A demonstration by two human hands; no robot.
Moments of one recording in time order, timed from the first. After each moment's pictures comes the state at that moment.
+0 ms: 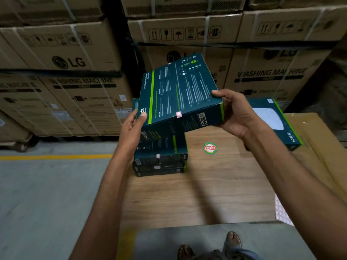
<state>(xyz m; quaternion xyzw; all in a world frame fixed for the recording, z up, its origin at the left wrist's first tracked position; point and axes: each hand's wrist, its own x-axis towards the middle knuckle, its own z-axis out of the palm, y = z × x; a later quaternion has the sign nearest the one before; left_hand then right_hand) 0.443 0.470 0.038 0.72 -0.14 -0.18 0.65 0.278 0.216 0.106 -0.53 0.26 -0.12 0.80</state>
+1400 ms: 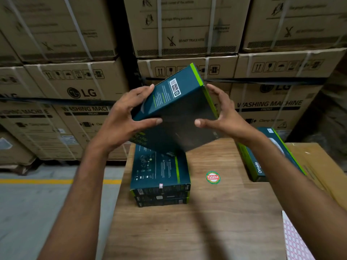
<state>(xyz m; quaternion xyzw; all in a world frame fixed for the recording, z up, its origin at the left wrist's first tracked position) 0.473 0.469 0.190 0.74 -0.53 0.05 0.41 0.300 0.197 0.162 -0.85 0.11 -0.18 0.48</state>
